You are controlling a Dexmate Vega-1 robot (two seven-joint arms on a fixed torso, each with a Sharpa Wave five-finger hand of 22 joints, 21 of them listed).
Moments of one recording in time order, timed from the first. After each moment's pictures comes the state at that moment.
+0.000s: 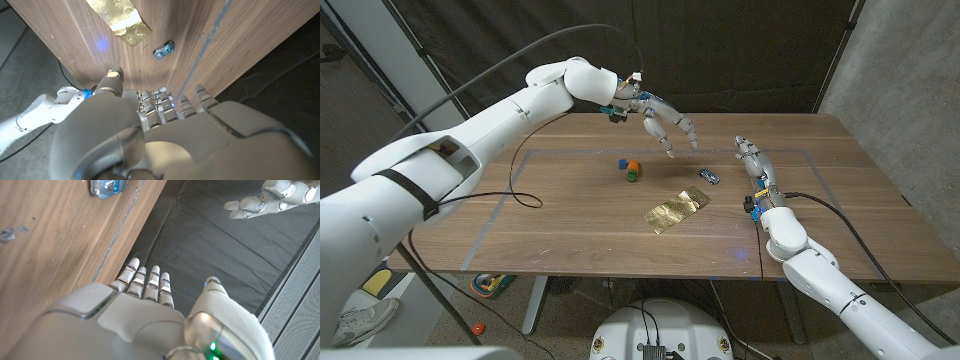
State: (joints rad) left arm 0.00 0.53 0.93 -1.27 0.35 -0.66 -0.76; left_hand 0.79 -0.01 0.36 -0.16 0.25 0.28 -0.22 0.26 0.20 0.09 -0.10 0.23 0.24 -0.07 0.02 0.20 0.21 -0.04 0.14 0.24 0.21; right arm -1.13 -0.56 -0.36 -1.68 0.29 0.25 -0.40; right_hand 0.42 0.10 0.18 -0.04 0.18 0.18 0.02 0.19 0.18 0.21 0.02 0.21 0.18 0.09 0.03 0.19 0.17 -0.03 -0.03 0.65 0.18
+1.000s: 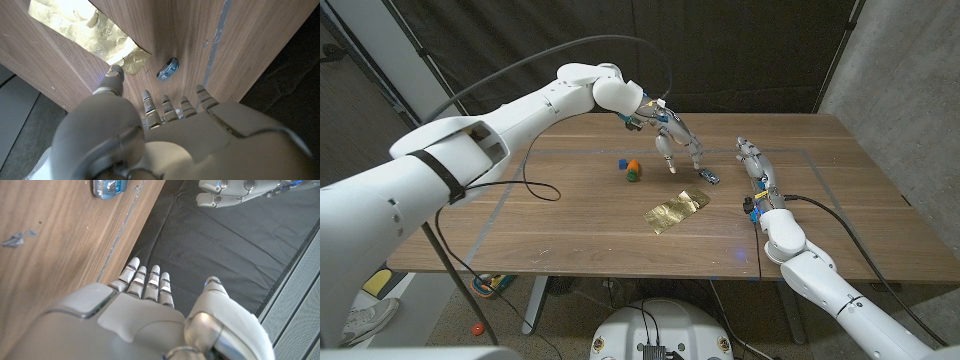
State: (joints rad) left arm -0.08 0.41 1.05 -1.11 0.64 -0.82 -0.63; left_hand 0.80 -0.01 0.35 -0.15 0.25 0.29 -0.22 0.26 0.21 0.07 -0.09 0.23 0.25 -0.10 0.01 0.20 0.21 -0.05 0.13 0.23 0.21; right arm -1.13 -0.54 -0.35 -1.66 0.30 0.26 -0.40; right_hand 0.42 0.10 0.18 -0.04 0.18 0.18 0.03 0.19 0.18 0.23 0.02 0.21 0.18 0.11 0.04 0.19 0.17 -0.03 -0.02 0.65 0.18
